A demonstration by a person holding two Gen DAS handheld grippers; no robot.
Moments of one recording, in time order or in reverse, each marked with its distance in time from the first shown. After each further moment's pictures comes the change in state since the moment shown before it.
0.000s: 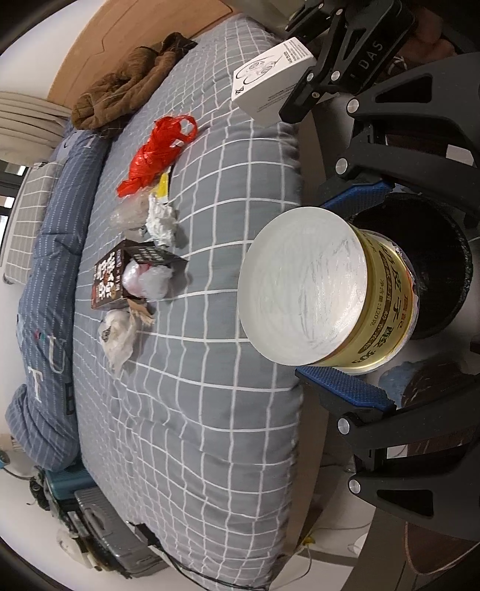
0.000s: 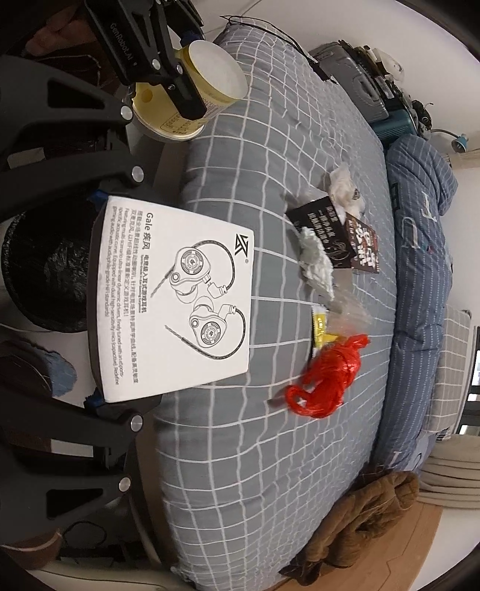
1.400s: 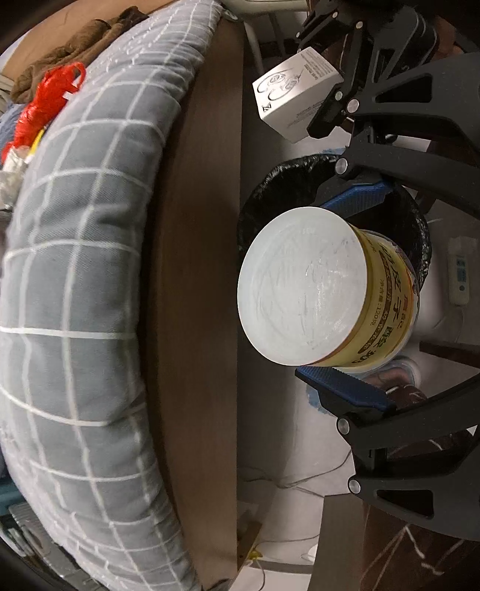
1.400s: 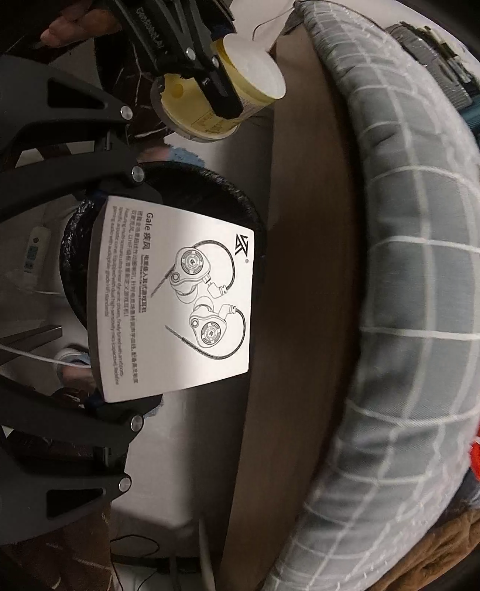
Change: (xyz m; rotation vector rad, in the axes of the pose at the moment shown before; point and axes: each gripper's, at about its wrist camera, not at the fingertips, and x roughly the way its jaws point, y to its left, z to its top) left arm 0.101 0.025 -0.094 -0.017 0.299 0.004; right arm 0.111 0.019 -0.108 -0.045 0.405 0.026
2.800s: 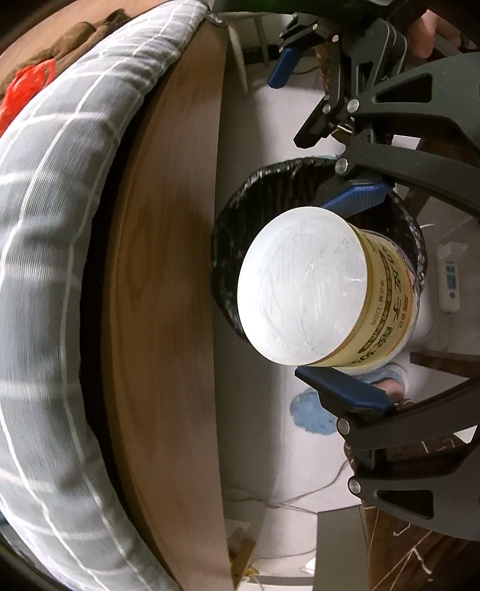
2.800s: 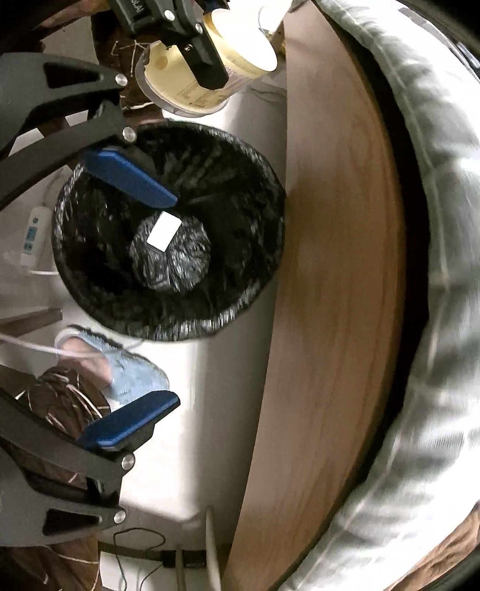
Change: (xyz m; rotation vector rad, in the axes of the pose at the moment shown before) left arm 0.033 -0.022 -0.004 0.037 0.078 -0.046; right arm 0.034 -0.034 -0.003 0.036 0.014 -0.081
